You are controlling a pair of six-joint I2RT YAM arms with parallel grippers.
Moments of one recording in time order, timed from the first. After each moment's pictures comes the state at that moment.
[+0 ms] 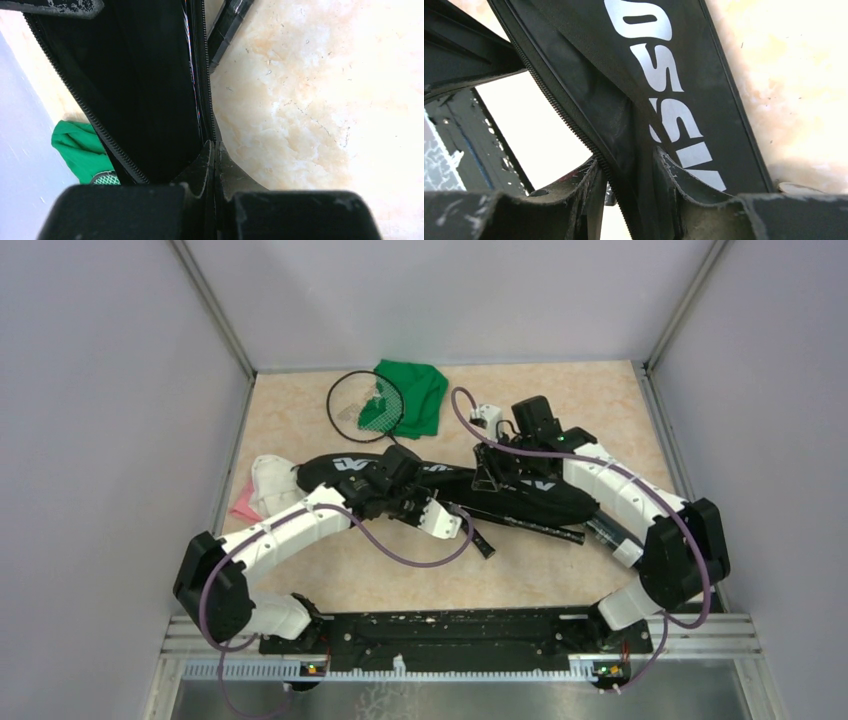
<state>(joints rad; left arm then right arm) -0.77 1.36 1.03 -0.60 0.25 1.21 0.48 1.51 1.16 -0.53 -0.55 -0.15</state>
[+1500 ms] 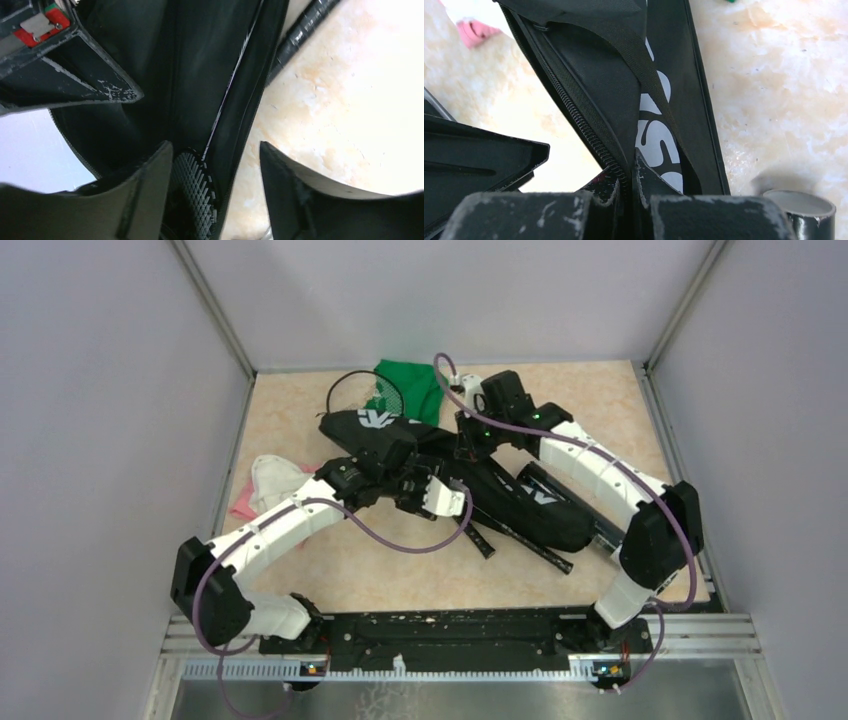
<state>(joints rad) -0.74 1.33 1.12 -0.57 0.30 1.16 0.61 1.66 1.48 -0.59 -0.27 0.07</state>
